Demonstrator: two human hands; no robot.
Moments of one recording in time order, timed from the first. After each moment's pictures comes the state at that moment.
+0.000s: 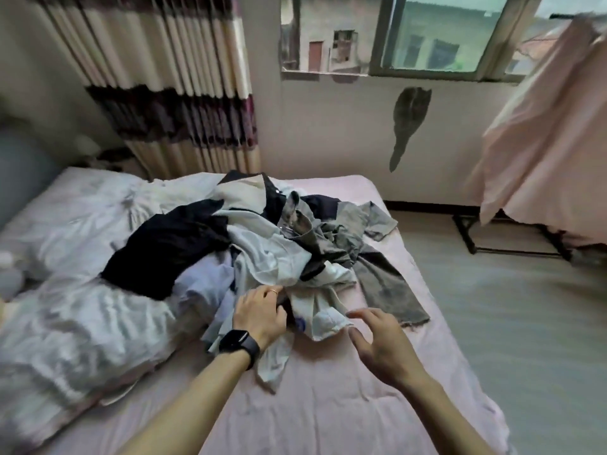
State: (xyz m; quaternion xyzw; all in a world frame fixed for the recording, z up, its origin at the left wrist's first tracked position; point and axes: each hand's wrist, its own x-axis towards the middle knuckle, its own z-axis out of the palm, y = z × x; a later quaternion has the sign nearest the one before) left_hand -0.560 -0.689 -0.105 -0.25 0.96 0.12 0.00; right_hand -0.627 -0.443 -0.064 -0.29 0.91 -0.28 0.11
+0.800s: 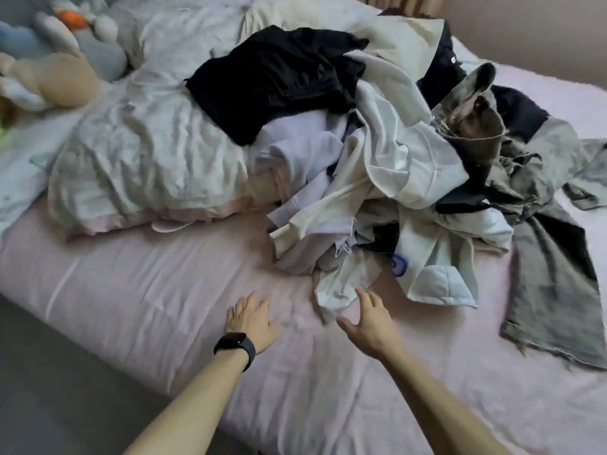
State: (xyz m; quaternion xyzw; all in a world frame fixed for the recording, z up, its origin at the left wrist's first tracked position) left_hand -0.429 -0.723 -0.424 -0.52 0.79 0.23 0.24; right_hand -0.652 -0.605 -0.404 -0.40 0.83 -0.06 0.38
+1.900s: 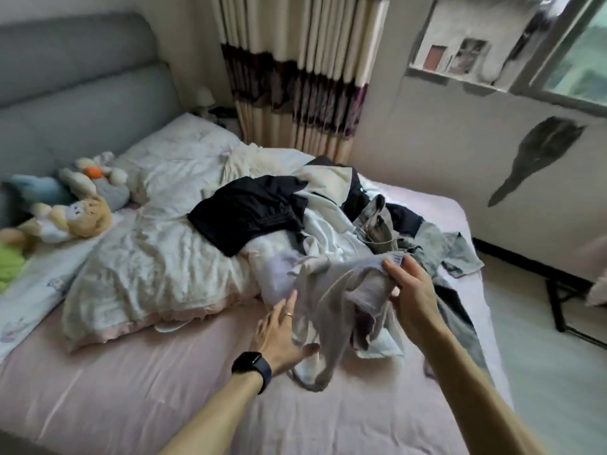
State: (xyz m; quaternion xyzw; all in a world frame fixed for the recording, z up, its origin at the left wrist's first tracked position) left_hand -0.470 -0.726 -0.182 -0.40 0.85 0.34 0.00; right_hand -0.657 -0.611 -0.037 -0.20 0.66 -0.66 0.31
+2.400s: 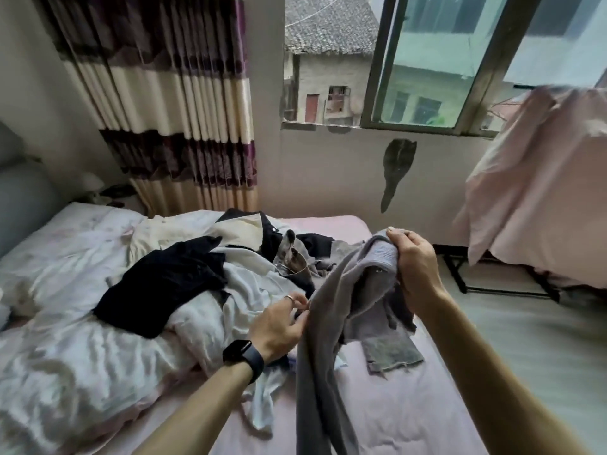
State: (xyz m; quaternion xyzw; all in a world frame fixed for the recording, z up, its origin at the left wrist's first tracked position) left_hand -0.573 -0.681 -0.034 -0.15 0.91 0.37 -0.13; right_hand -0.713 -0.500 0.095 -0.08 0.67 -0.74 0.07
